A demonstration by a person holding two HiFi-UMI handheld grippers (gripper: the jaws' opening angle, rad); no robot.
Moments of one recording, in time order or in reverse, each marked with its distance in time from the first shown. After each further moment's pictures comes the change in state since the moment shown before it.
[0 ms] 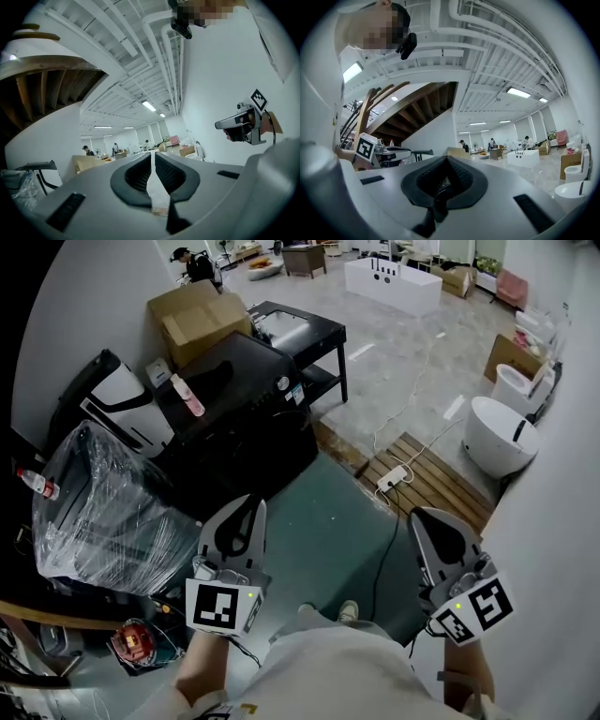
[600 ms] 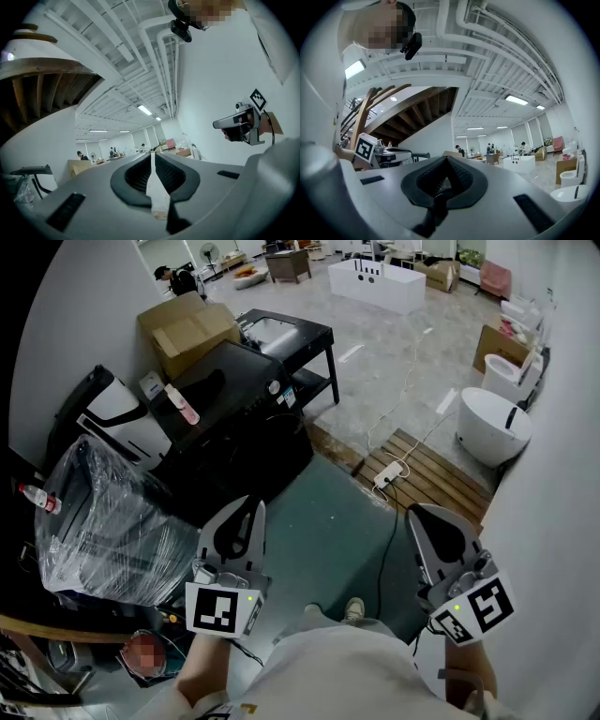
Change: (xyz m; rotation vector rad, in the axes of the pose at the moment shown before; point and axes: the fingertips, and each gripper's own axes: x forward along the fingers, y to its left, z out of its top) left arm -0.016 -0.014 0.022 0.019 -0.048 -0.045; right arm -0.026 0.019 0.020 -0.041 -0.047 -0.041
